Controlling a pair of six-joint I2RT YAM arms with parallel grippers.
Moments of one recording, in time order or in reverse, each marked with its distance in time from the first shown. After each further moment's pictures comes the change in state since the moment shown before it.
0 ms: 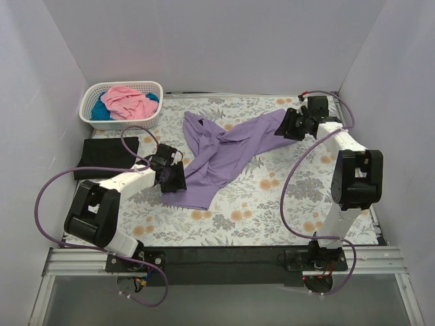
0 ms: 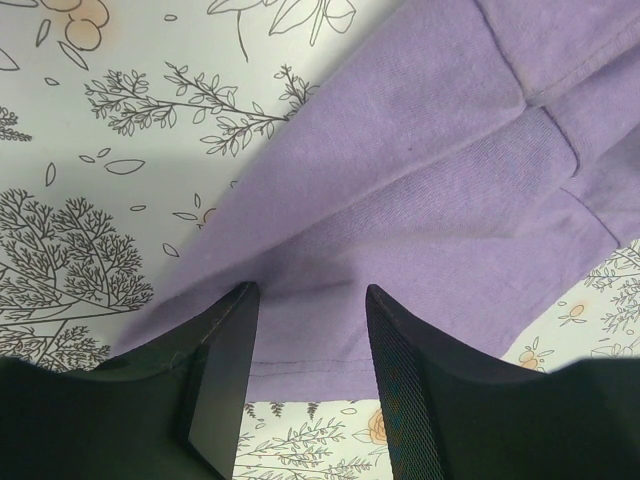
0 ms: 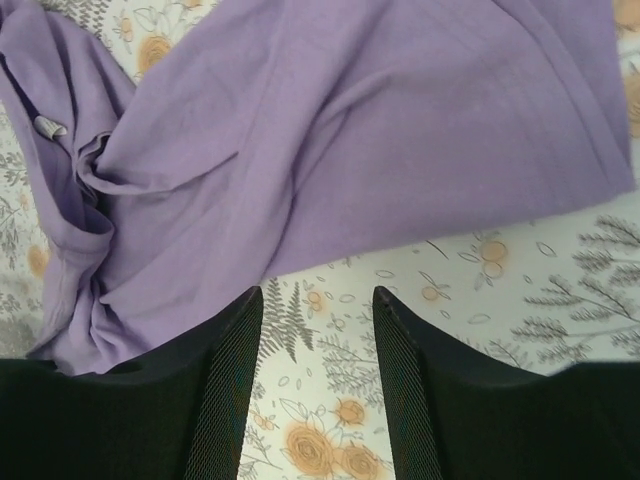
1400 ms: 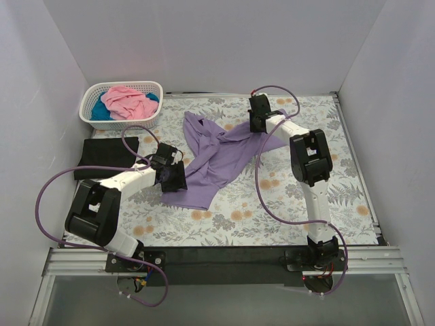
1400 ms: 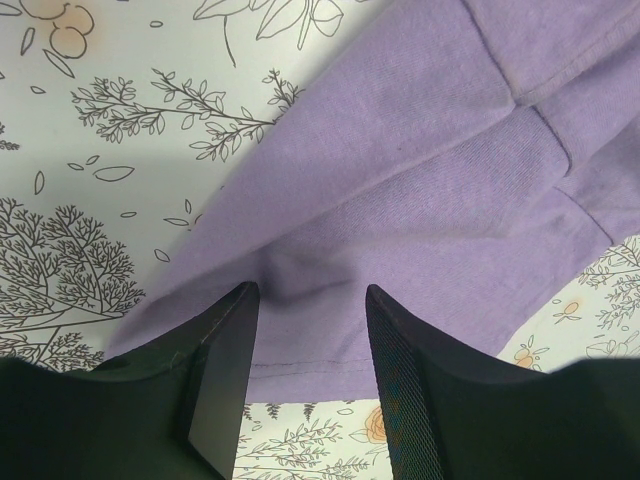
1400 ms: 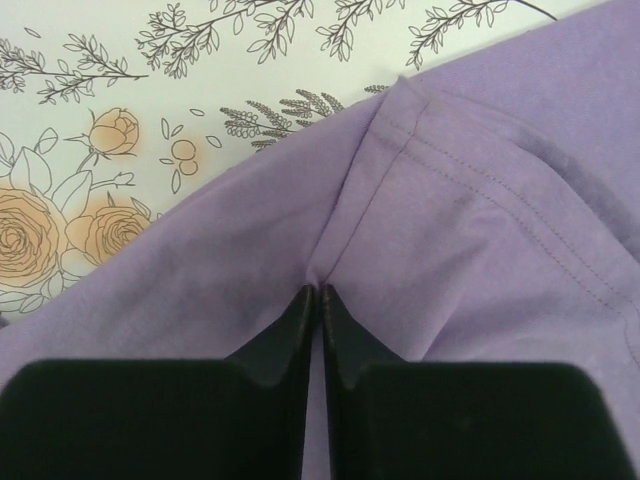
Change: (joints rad) left arm 0.001 0.011 0.009 0.001 0.017 0.006; right arm 0.339 0.497 0.454 0.057 0.628 -0.118
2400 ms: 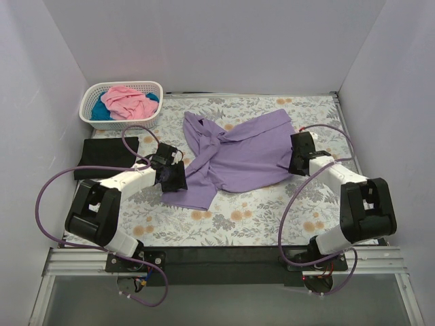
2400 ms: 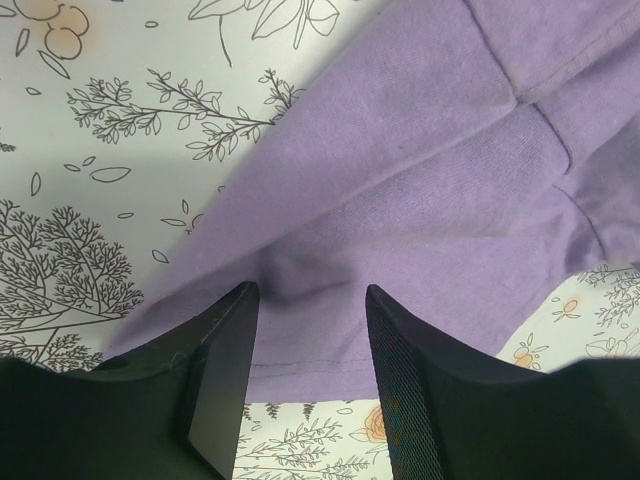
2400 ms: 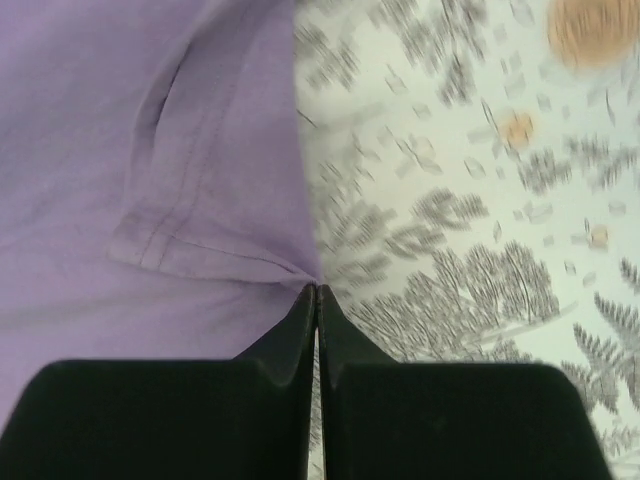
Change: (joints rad) left arm 0.000 -0.001 0.000 0.000 0.005 0.004; right arm -0.113 -0.783 -0.883 -0.042 0.089 0.132
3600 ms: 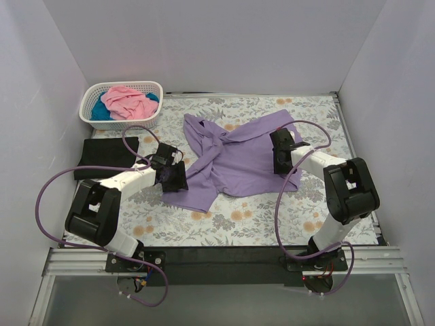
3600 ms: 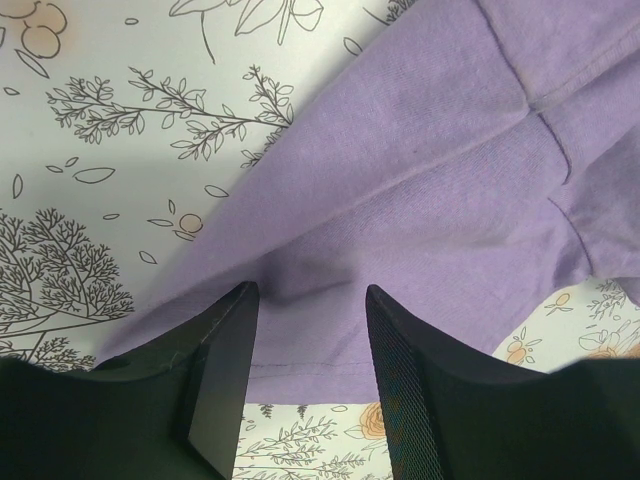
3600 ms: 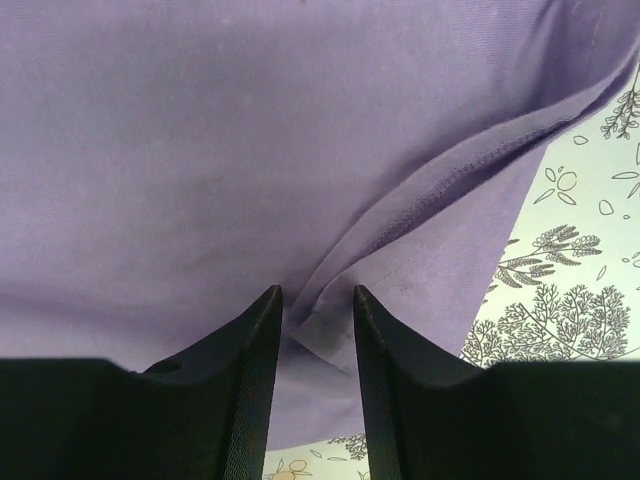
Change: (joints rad) left arm 0.000 0.000 0.000 0.003 0.021 0.004; right arm 0.096 0.160 0.079 -0.085 -0.020 -0.033
